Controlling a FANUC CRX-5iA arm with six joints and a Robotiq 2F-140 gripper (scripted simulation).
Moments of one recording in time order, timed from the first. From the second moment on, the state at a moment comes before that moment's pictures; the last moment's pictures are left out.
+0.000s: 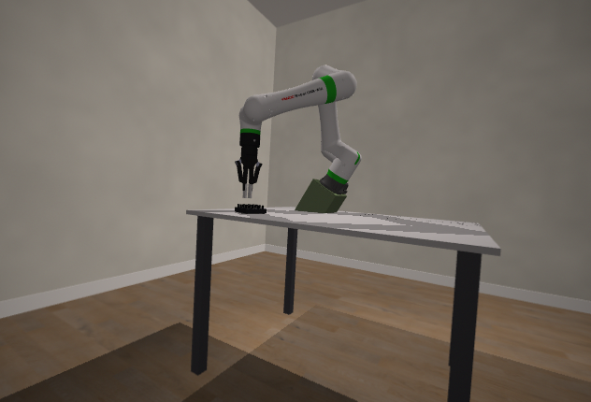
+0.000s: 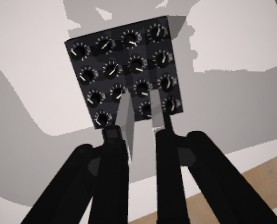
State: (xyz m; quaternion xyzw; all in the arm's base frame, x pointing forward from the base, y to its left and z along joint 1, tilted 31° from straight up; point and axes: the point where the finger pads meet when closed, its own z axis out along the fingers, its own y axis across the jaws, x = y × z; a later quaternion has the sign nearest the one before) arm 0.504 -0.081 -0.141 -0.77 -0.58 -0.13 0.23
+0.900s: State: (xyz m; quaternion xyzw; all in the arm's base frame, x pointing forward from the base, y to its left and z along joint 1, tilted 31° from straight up) arm 0.507 -0.103 -0.104 -0.77 -0.58 -0.13 0.23
